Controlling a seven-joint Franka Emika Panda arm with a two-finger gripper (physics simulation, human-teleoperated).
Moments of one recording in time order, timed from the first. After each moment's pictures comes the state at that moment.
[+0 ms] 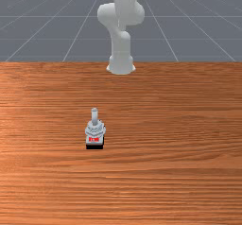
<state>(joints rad) 0.00 0.22 0.01 -1.50 0.00 1.73 -0.83</state>
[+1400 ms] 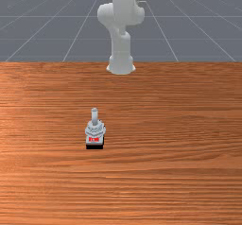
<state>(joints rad) 0.00 0.22 0.00 -1.53 0.00 1.75 -0.80</state>
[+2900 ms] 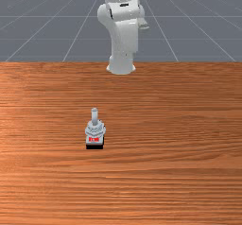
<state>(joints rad) -0.02 0.21 0.02 -1.73 0.15 1.97 -0.91</state>
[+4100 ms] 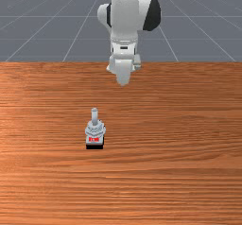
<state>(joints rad) 0.01 0.12 0.01 -2.22 -0.03 2.38 -0.73</state>
